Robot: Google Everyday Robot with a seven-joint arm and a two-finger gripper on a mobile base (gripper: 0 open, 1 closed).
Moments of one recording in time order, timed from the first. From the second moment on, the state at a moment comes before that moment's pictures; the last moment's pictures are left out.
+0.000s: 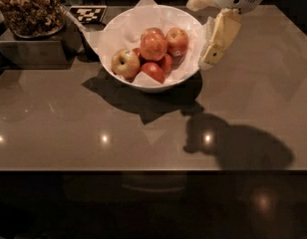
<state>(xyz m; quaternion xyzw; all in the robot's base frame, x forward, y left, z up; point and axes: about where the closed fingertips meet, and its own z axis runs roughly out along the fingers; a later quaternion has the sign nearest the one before) 0.551 -0.099 1.012 -0.70 0.66 0.08 0.26</state>
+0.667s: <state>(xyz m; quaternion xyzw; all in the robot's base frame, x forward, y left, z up) 0.612 -0.046 0.993 -0.74 0.61 0.11 0.25</state>
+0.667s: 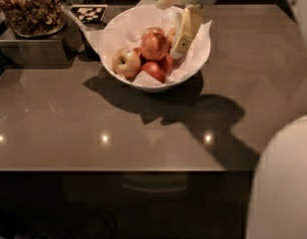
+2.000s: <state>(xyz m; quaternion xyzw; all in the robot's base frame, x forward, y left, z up) 0.670 -0.027 0.958 -0.73 0.60 0.16 0.28</state>
